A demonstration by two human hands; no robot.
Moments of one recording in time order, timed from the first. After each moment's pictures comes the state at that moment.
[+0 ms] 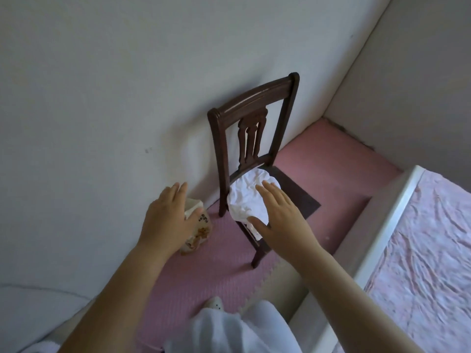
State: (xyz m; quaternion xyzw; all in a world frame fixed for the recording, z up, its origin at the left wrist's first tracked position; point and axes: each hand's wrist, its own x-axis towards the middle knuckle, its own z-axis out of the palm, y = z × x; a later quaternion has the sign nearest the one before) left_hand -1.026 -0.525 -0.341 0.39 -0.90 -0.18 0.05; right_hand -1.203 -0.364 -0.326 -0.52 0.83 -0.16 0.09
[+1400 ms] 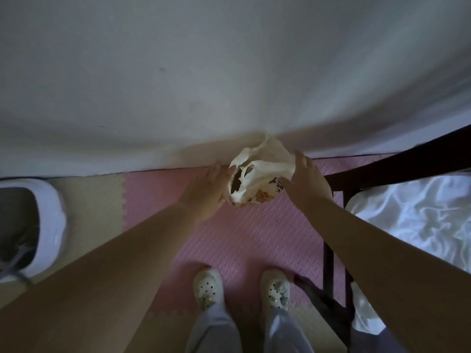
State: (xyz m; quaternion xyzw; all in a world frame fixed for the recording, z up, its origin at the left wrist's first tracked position) left_hand -1.048 -0.696 -0.851 0.53 -0.79 -0.26 -0.16; right_hand -1.278 -0.697 -0.850 -0.60 0.74 0.00 0.31
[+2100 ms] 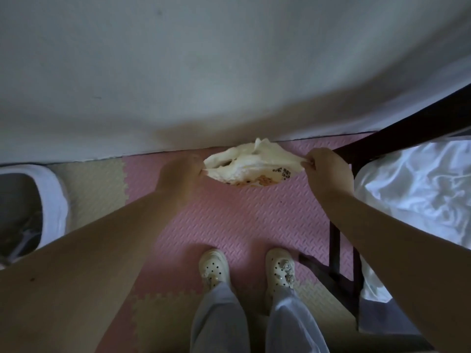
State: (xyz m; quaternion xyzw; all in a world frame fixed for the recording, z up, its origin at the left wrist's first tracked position) left_hand -0.999 -0.677 -0.874 0.63 -0.75 -0.20 -0.05; right_hand -1.293 -0.658 -0.866 -0.61 0.76 -0.04 0.21
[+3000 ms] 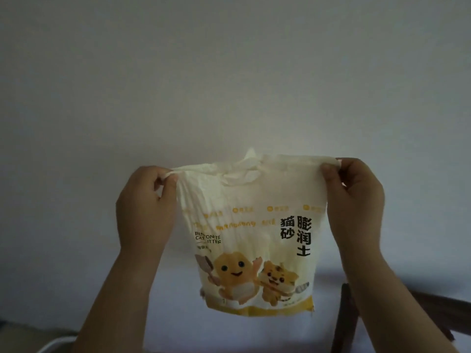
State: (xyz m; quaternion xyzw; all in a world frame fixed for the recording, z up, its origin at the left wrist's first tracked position) left_hand -0.973 -0.578 -0.103 0.62 -0.52 0.13 0.57; right_hand -1.233 -0.618 -0.090 -0.58 0.48 -0.65 0.14
